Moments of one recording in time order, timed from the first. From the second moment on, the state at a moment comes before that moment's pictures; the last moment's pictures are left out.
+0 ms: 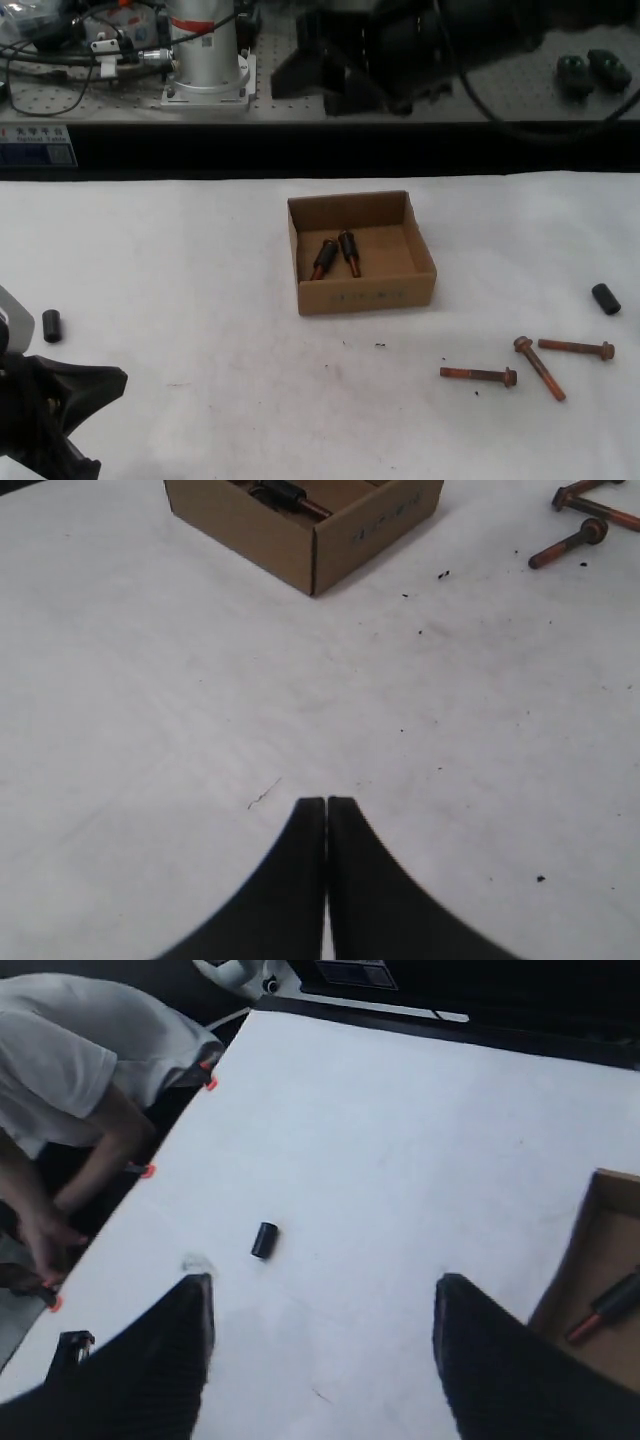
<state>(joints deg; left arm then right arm) -1.5 62.1 -16.9 -0.6 37.6 21.9 37.4 94.8 -90.3 37.9 -19.5 18.6</state>
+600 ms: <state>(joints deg) -1.8 62.1 -17.8 1.8 36.2 22.2 42.1 39.4 -45.1 43.6 7.0 12.7</state>
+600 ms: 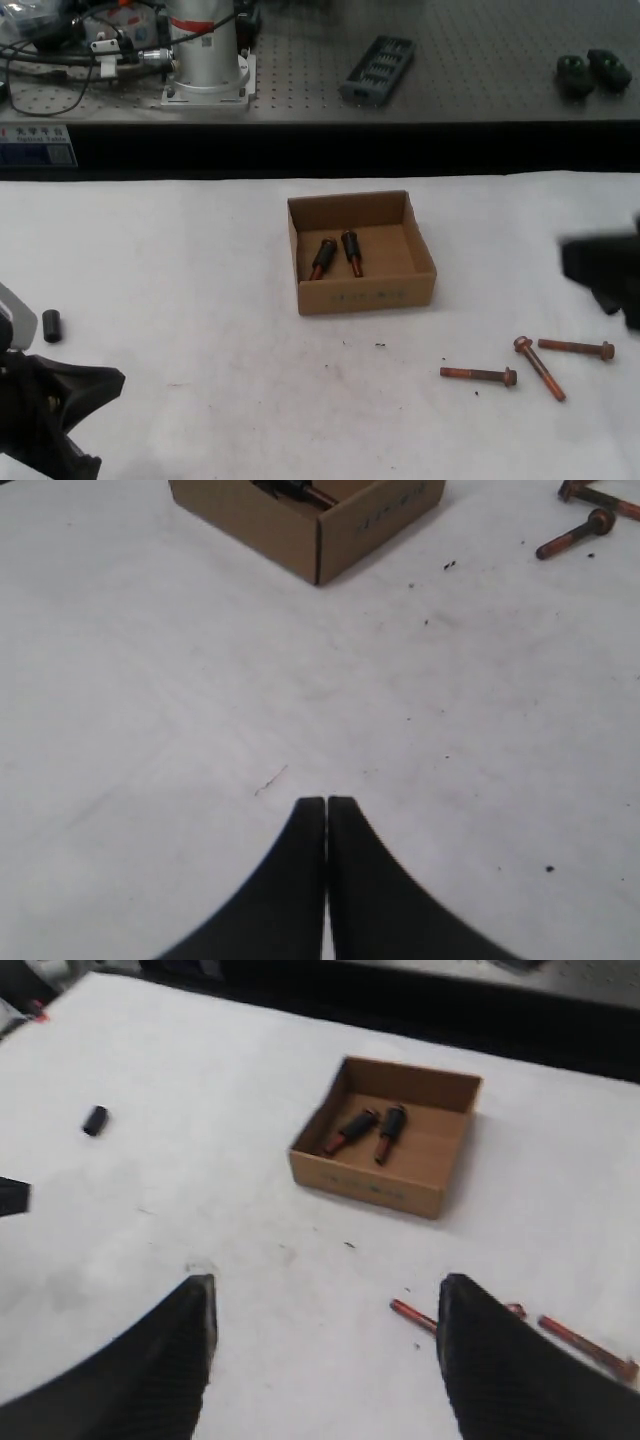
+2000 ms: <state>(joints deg) -42.4 91.1 -63.3 33.8 10.7 31.7 42.1 29.8 -31.0 51.9 30.1 16.7</state>
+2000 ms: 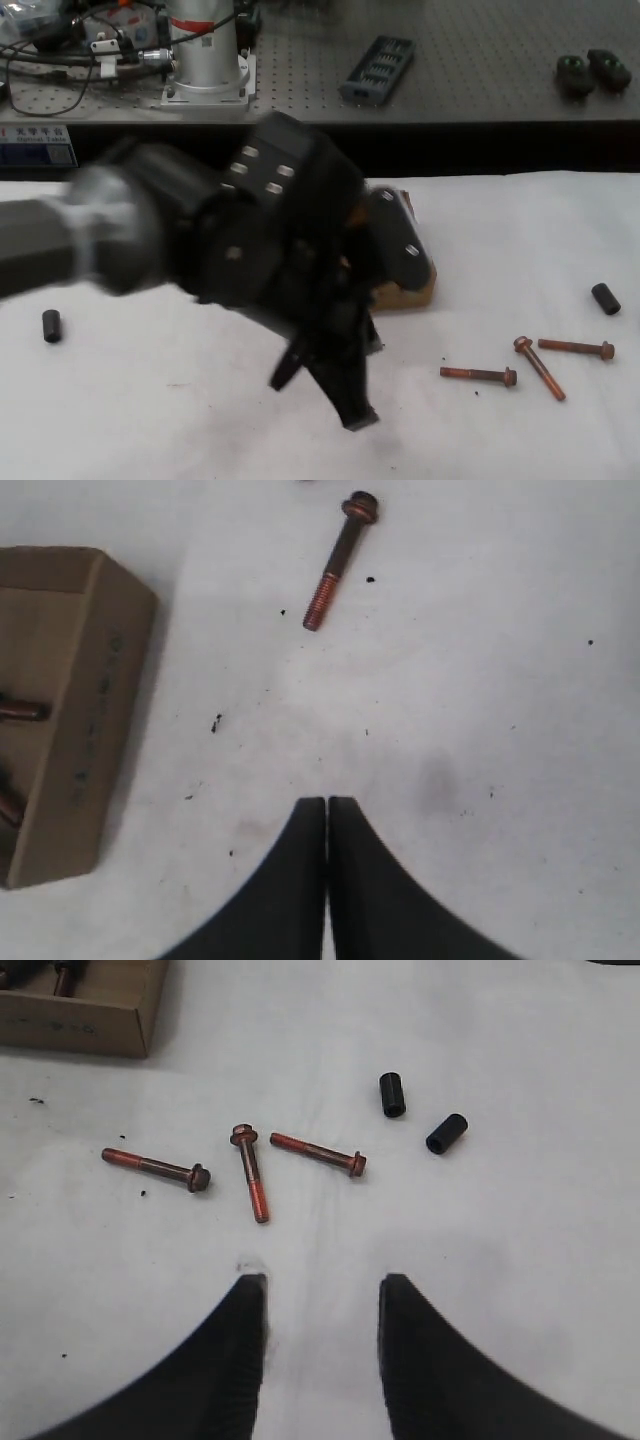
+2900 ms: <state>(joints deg) -51.1 115.4 -85.2 34.0 5.7 49.8 42.1 29.8 -31.2 52.8 42.5 20.5</state>
